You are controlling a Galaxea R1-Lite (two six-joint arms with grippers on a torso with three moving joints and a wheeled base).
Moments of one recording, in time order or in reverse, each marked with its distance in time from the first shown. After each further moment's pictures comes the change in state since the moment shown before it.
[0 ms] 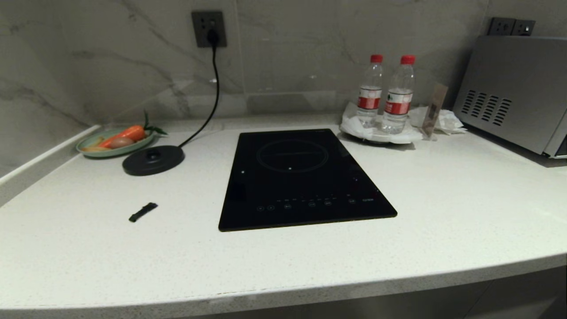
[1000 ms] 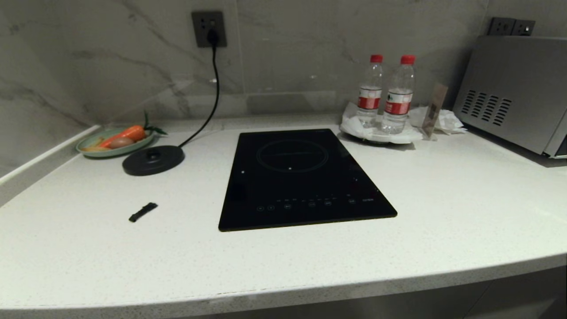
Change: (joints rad) left arm 0.001 0.000 0.000 0.000 0.000 -0.001; right arm 0.000 0.000 0.000 0.000 0.000 0.000
